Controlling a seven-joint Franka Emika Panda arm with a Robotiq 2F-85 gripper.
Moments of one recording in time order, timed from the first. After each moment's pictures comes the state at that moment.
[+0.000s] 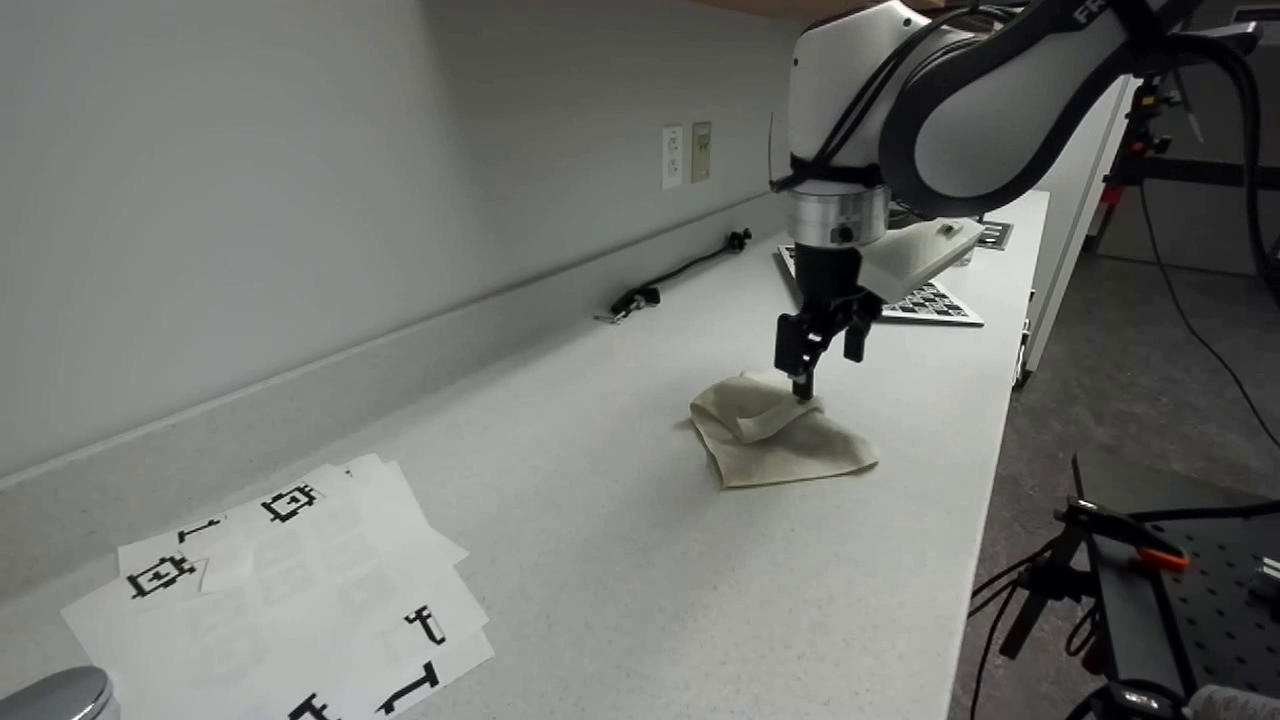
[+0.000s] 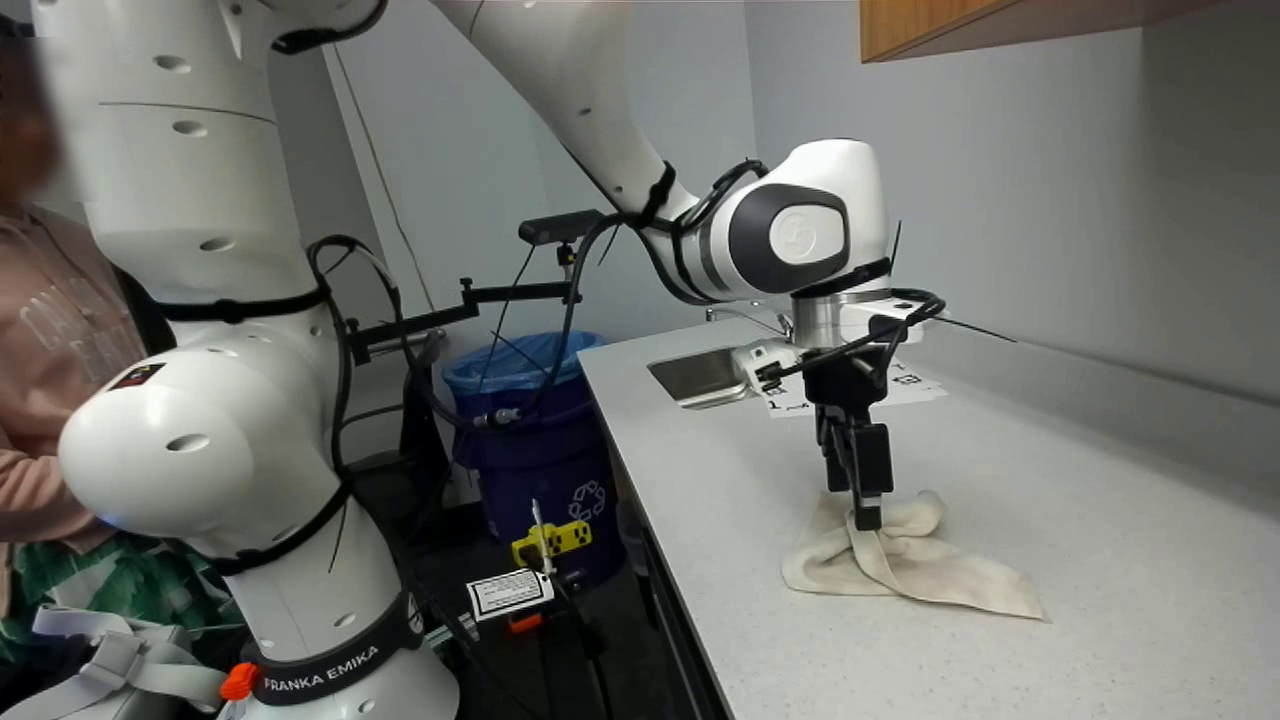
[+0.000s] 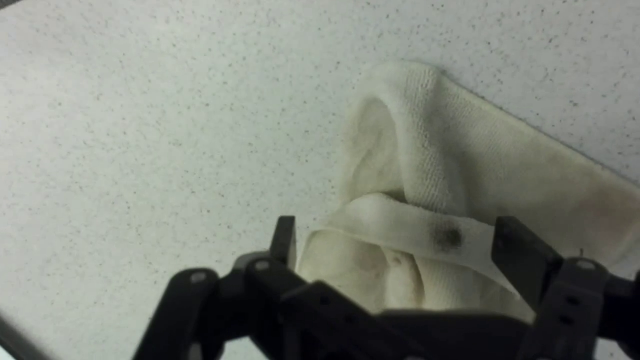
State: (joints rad) arm -0.07 0.13 0.01 -2.36 -0.24 2.41 0.47
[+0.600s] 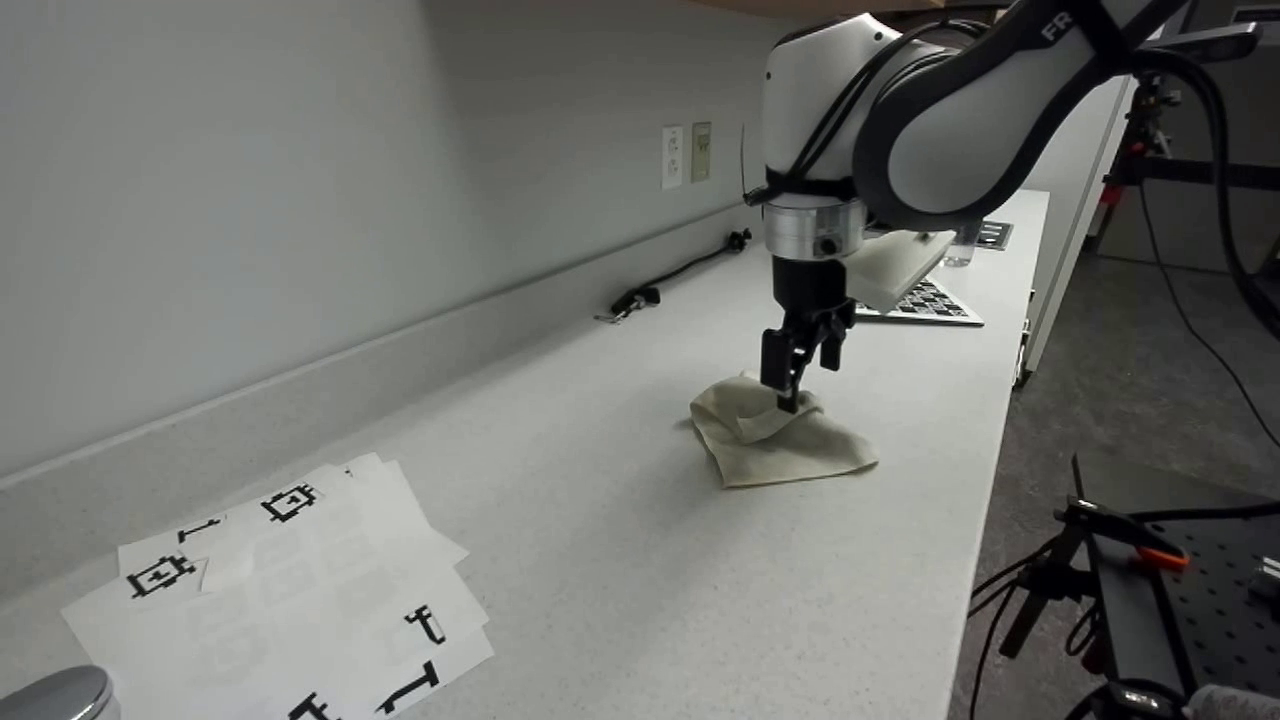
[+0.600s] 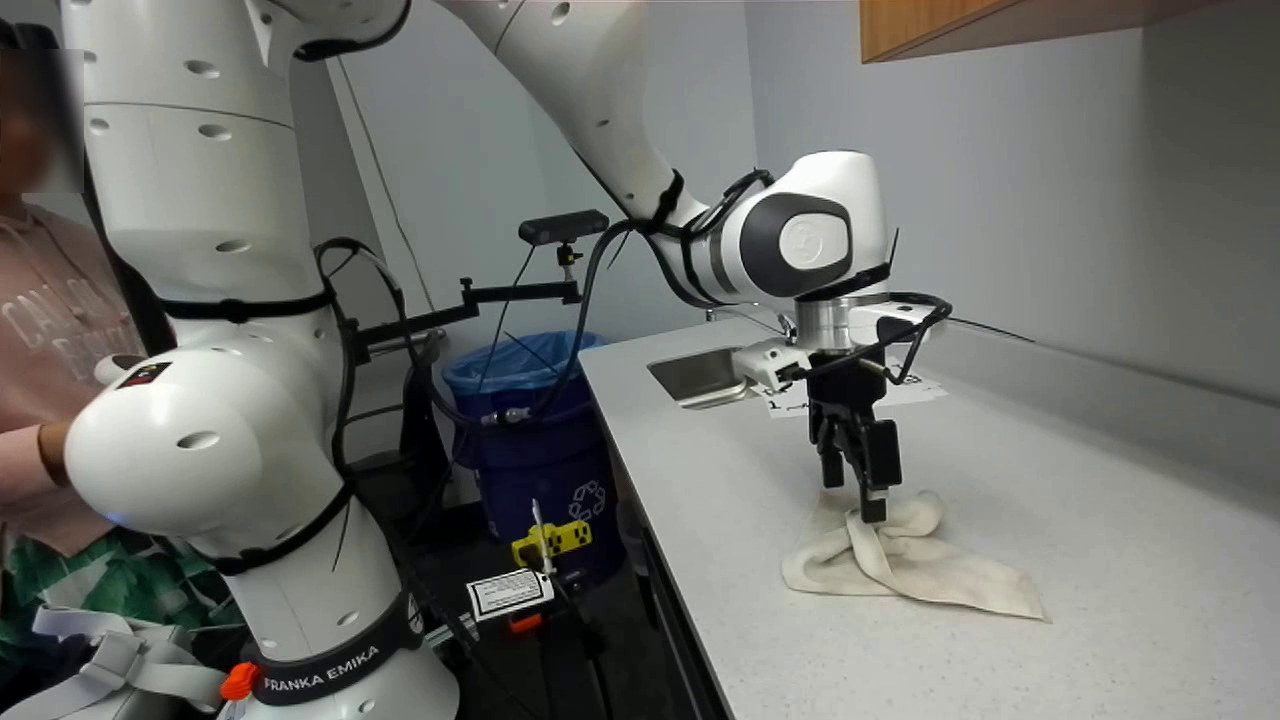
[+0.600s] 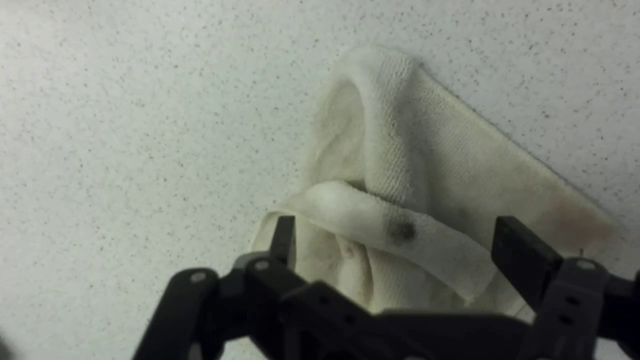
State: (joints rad) arm -0.04 0.18 0.01 -2.31 -0.24 2.41 0.37
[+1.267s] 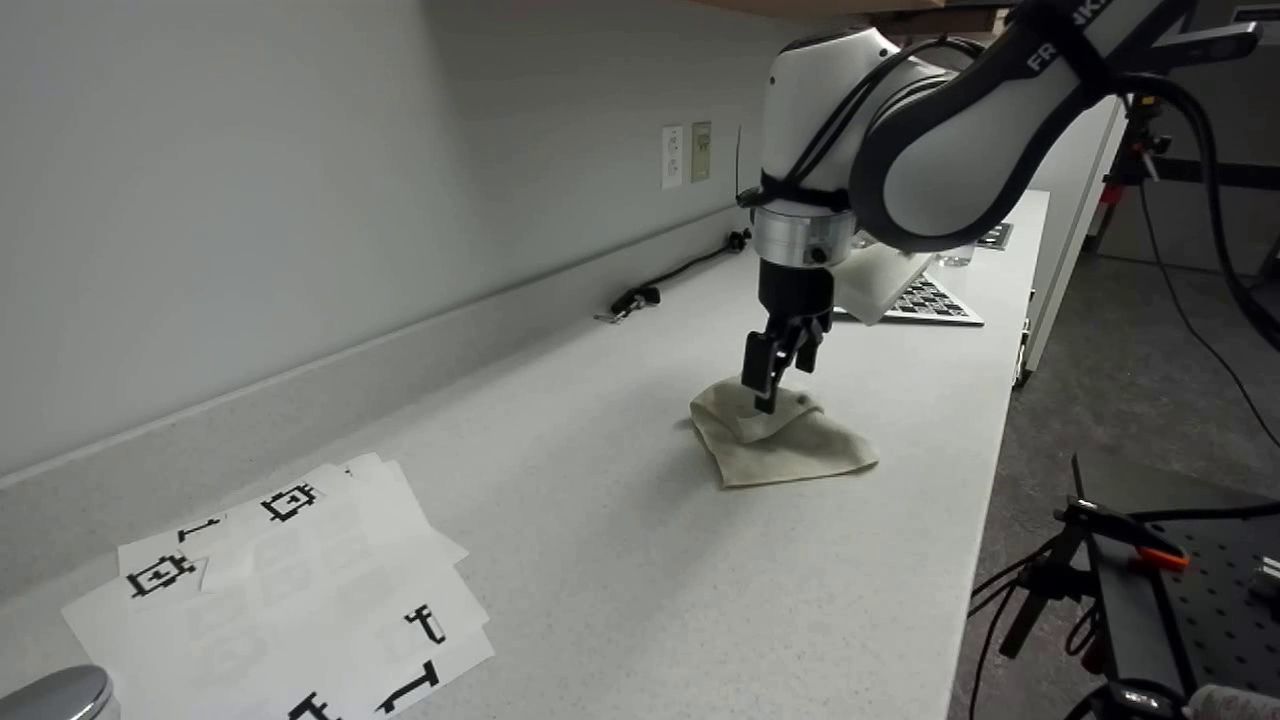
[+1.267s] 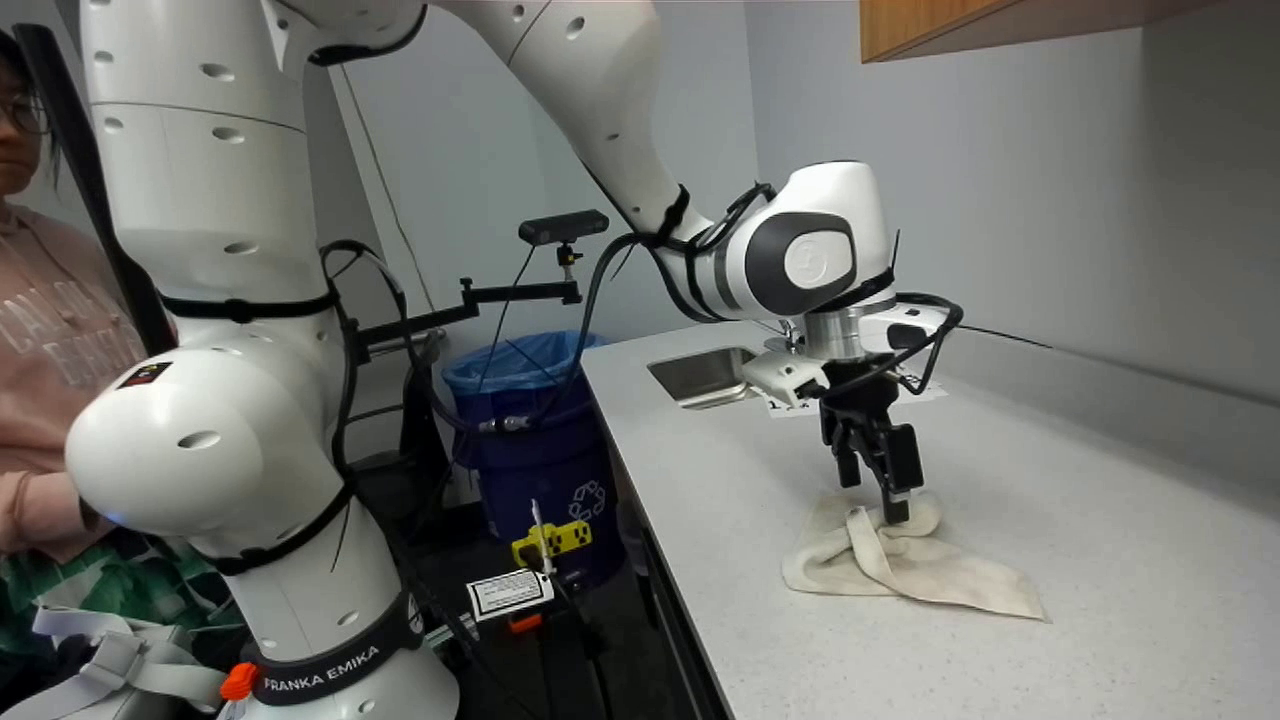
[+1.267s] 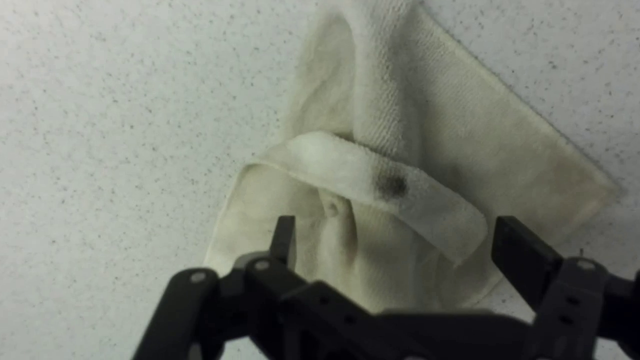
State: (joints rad) arm -0.03 0.22 -0.01 -2.31 -0.25 2.54 0.33
